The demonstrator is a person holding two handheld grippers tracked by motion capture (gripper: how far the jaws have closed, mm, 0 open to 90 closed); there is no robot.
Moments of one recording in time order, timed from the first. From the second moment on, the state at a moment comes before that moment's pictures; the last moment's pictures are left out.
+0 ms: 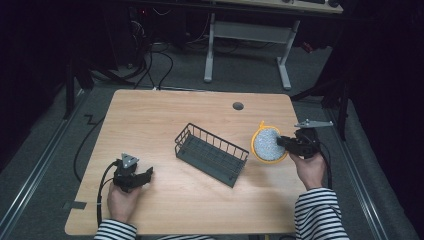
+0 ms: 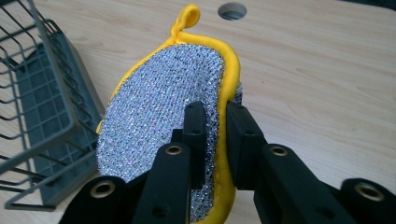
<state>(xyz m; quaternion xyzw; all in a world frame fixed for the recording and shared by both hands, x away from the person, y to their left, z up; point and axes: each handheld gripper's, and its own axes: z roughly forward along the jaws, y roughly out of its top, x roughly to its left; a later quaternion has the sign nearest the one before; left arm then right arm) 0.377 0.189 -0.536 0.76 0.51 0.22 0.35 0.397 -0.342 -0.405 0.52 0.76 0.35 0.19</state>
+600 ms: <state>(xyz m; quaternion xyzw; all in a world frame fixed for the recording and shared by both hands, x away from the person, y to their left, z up) 0.377 0.189 -0.536 0.75 0.51 0.21 0.35 0.412 -0.279 -0.359 0.44 0.79 0.37 0.20</state>
